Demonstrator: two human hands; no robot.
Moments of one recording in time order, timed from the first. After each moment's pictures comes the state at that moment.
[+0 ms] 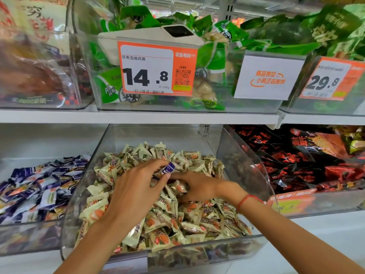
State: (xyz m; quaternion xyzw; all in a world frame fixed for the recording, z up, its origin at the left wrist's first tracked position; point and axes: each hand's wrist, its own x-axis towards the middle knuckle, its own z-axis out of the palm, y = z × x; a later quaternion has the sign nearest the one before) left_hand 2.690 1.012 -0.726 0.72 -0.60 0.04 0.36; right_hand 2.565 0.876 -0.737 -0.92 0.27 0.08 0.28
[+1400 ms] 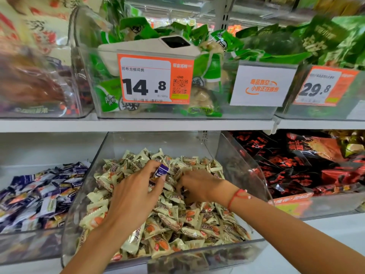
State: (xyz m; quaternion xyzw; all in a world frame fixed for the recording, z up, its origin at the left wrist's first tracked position) left_hand 2.691 1.012 -0.727 0.73 -0.59 0.03 0.34; right_hand 2.566 0.866 -0.736 -0.97 0.24 0.09 -0.02
